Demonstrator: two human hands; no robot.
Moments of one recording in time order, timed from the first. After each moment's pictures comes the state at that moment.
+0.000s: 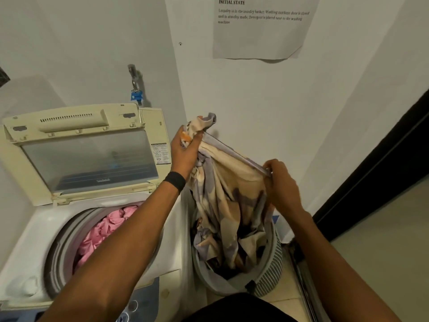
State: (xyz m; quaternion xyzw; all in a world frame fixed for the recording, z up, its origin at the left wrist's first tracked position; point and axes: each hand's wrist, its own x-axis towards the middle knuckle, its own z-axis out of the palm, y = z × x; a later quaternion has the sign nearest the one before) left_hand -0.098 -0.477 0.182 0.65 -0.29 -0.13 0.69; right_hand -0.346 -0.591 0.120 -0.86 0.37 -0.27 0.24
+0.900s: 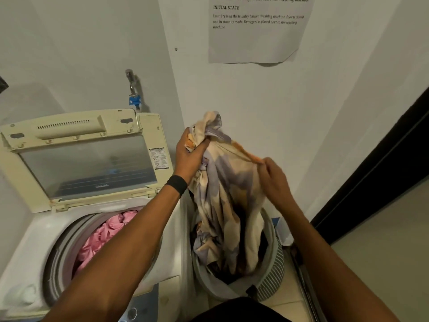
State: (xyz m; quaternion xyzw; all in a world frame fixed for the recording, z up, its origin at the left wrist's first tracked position) left_hand -0.109 -0.484 0.188 0.64 -0.32 -0.18 0.67; right_hand -0.319 -0.592 0.140 -0.78 0.38 -0.31 0.39
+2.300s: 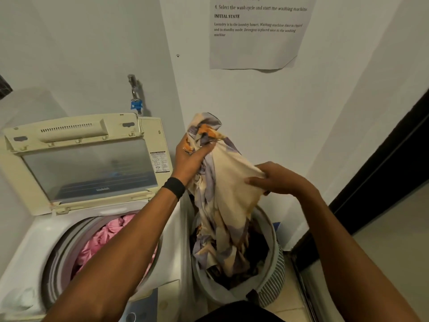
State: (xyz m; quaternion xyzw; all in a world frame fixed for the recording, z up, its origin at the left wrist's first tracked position) left_hand -0.113 -0.477 0.200 0.64 -0.32 -0.21 0.67; right_hand -0.325 -0.620 0.204 -0.90 0.24 0.00 0.37
